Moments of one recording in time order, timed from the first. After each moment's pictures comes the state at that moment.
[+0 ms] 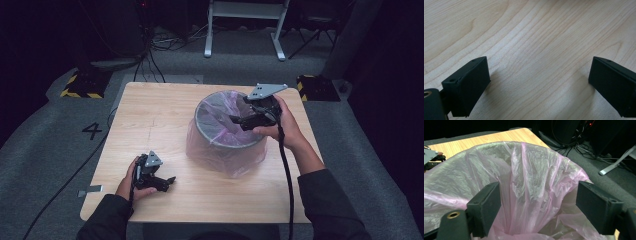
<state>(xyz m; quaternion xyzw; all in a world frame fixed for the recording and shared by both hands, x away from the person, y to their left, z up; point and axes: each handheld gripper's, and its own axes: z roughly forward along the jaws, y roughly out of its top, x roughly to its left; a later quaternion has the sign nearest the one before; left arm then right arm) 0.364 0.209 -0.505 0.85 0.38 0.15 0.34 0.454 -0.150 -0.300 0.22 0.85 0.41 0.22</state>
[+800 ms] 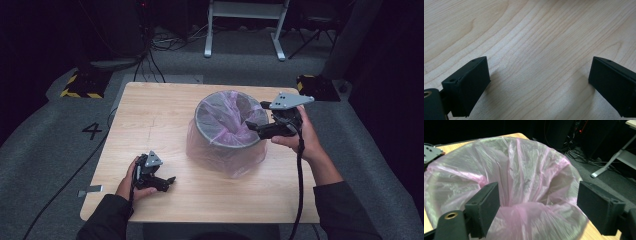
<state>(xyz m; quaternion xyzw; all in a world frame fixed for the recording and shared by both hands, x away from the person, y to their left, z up) 0.364 0.209 -0.505 0.85 0.38 0.15 0.34 0.422 -0.194 -0.299 0.23 0.83 0.44 0.24</state>
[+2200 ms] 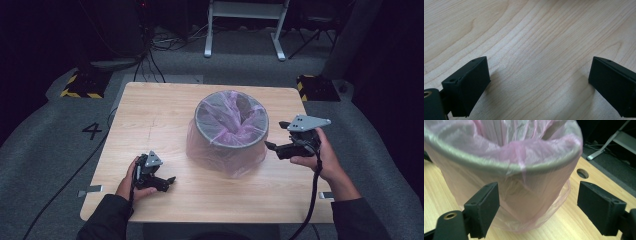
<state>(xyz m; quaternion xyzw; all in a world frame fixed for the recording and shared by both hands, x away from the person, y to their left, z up) 0.364 0.209 -0.505 0.85 0.38 0.15 0.34 0.393 -0.246 -0.337 0.26 0.85 0.39 0.24</state>
